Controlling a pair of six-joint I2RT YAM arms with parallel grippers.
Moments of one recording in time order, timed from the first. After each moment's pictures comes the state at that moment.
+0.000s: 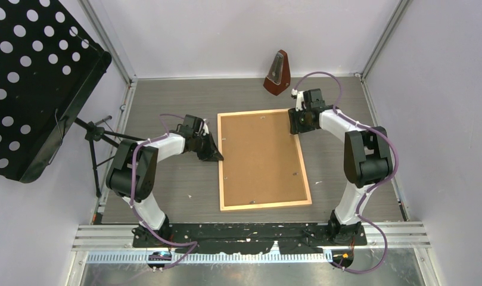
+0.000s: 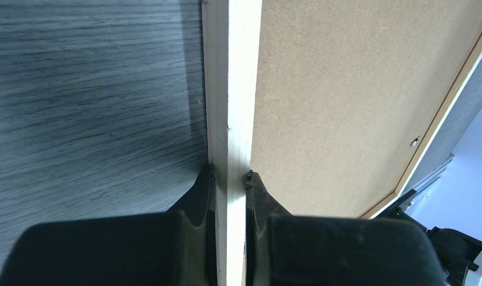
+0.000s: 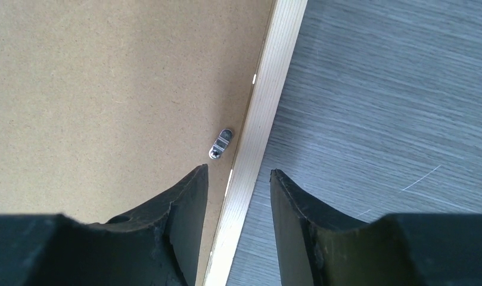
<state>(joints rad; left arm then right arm) -0.32 1.74 0.91 -0.24 0.43 -0.60 0.18 1.84 1.23 -0.37 -0.13 -0.05</state>
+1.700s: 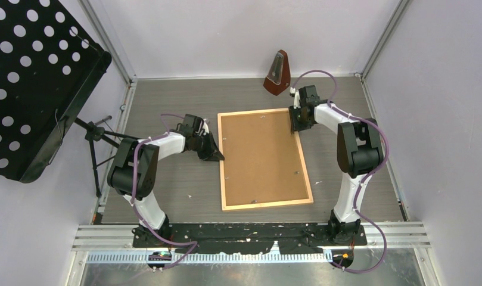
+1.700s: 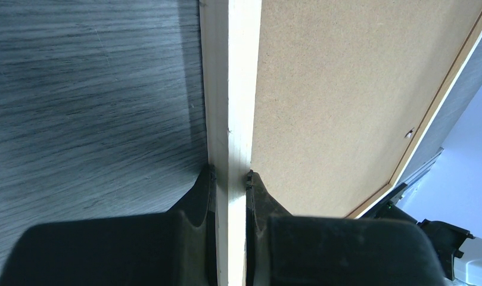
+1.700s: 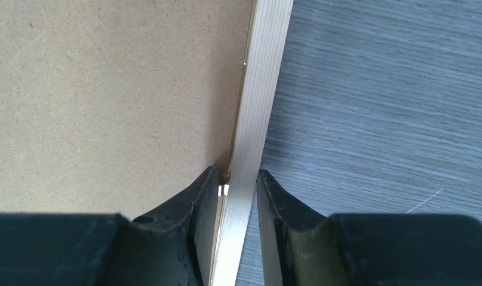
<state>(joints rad) -0.31 1.76 0.93 -0.24 0.47 -0.60 0.19 1.97 1.37 -0.44 -0.07 -0.01</state>
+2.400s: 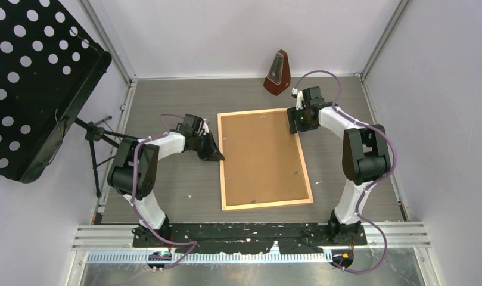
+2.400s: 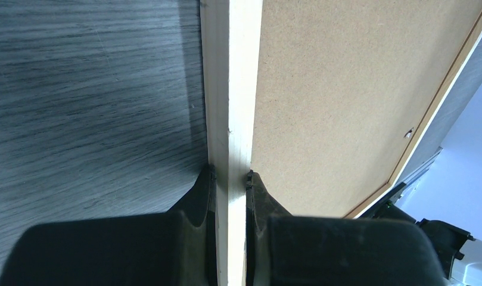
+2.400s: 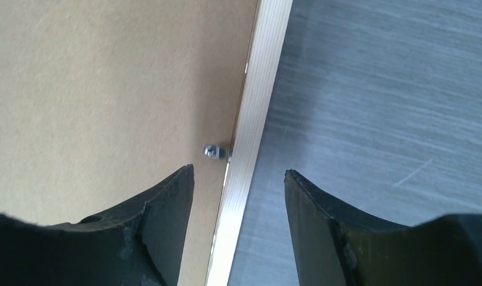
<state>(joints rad) -0.31 1.76 0.93 -0.24 0.48 -0.60 0.18 1.90 1.31 -0.44 -0.09 -0.03</state>
